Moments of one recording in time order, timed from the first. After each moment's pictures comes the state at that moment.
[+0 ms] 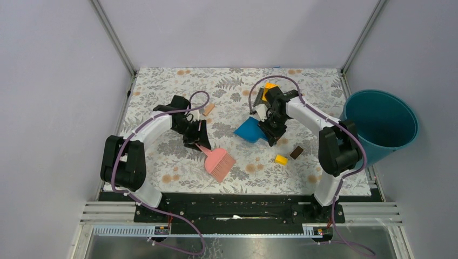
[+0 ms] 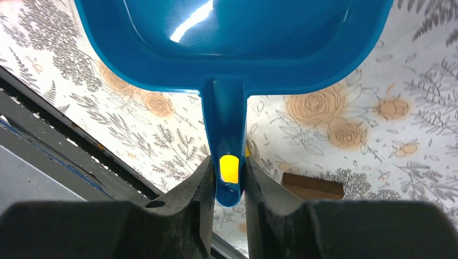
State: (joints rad) left arm -0.25 1.59 1.08 -0.82 0.64 -0.23; right arm 0.42 1.81 1.39 -1.08 -0.28 -0.39
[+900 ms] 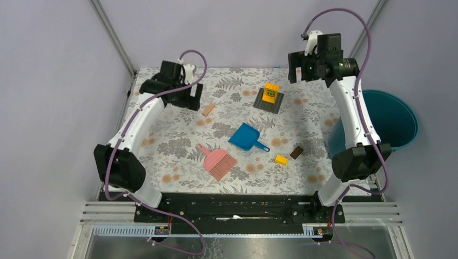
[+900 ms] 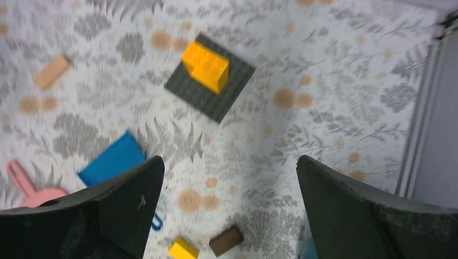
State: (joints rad) left arm -0.25 1.58 1.53 -0.86 0.10 0.03; right arm 0.15 1.70 1.91 -0.95 -0.12 -0.08
